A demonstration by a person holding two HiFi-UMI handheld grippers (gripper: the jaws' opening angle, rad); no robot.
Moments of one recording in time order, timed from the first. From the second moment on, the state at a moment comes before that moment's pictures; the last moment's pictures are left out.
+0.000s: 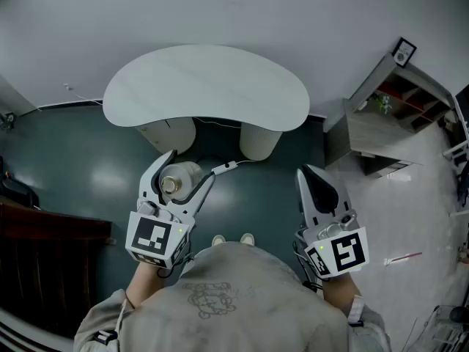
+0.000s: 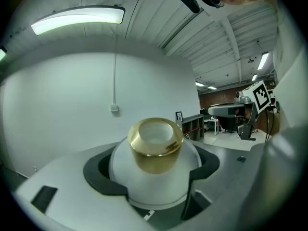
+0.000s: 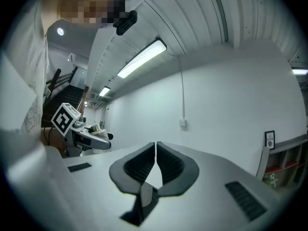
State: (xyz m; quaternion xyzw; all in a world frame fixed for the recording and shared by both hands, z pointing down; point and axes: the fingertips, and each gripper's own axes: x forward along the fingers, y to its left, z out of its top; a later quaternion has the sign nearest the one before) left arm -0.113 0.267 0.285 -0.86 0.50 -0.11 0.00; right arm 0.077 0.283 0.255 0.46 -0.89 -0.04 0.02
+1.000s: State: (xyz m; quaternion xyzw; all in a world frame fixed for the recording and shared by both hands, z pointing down) left arm -0.076 0.272 0.287 -0.86 0.50 -0.12 0.00; right arm 0.113 0.287 0.271 0.45 -0.89 -0.01 0.01
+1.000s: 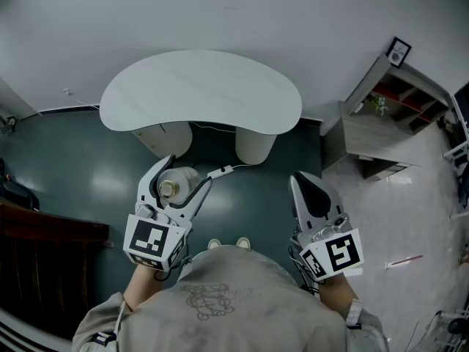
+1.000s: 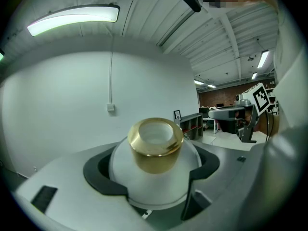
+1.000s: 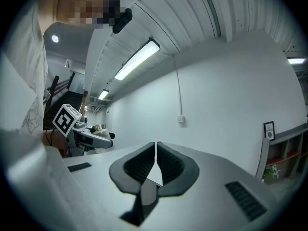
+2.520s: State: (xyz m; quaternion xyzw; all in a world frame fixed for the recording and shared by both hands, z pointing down) left arm -0.042 0.184 0.314 -0.87 0.49 -0.09 0.00; right arm 0.132 0.203 0.294 0.44 -0.90 -0.02 0.00
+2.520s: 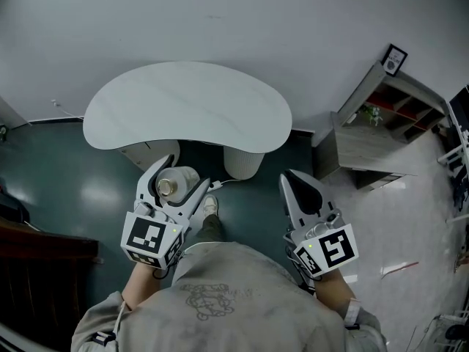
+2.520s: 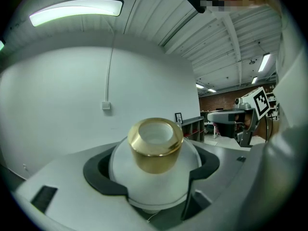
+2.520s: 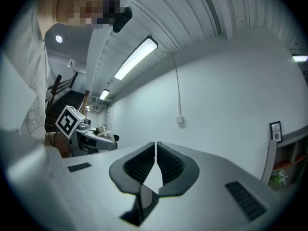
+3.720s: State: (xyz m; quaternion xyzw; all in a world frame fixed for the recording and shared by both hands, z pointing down) left arm -0.134 -0.113 0.313 -0.88 0.46 -0.12 -0.03; right arm 0.029 -0.085 0.291 0.45 -0.89 0.01 0.06
